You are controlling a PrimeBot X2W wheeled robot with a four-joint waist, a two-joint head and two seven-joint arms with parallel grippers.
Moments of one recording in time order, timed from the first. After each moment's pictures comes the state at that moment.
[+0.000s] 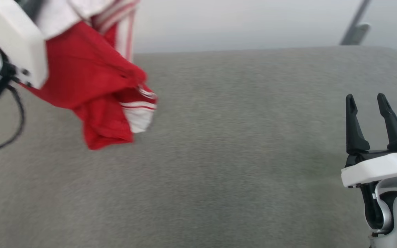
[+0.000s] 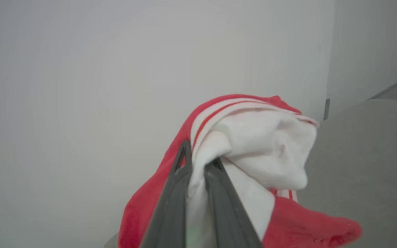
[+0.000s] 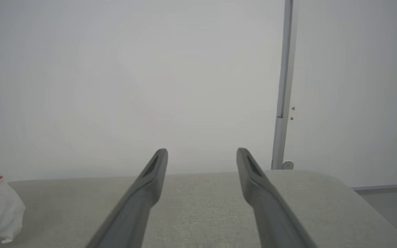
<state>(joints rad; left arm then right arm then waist) -0.89 0.69 -0.36 -0.10 -0.60 -0.01 0.67 -0.20 -0.08 -0.12 -0.01 0.21 0.13 -0.05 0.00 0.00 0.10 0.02</state>
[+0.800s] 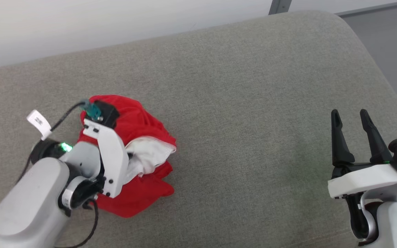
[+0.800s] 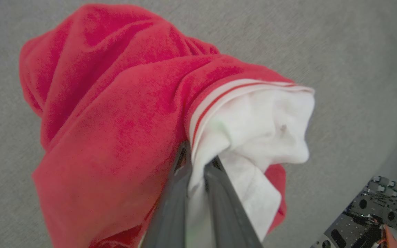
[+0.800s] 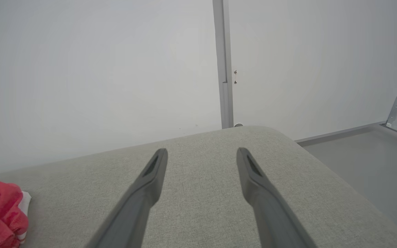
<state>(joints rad) -0.55 0.56 -0.58 0.11 -0.74 0.01 0.82 -0.17 -0.05 -0.09 0.07 0.25 0.13 -0.11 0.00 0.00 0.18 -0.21</state>
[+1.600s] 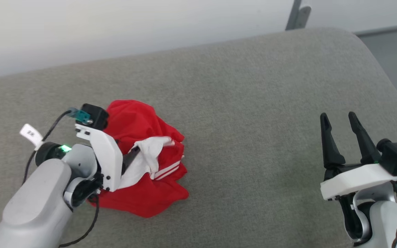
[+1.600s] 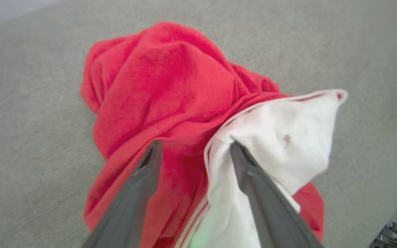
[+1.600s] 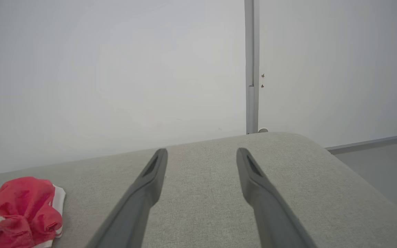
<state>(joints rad) -0.59 0.47 -0.60 0.47 -0.76 -0.11 0.51 -0.19 -0.06 -0.04 0.12 0.26 0.13 -0.11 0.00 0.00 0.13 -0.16</state>
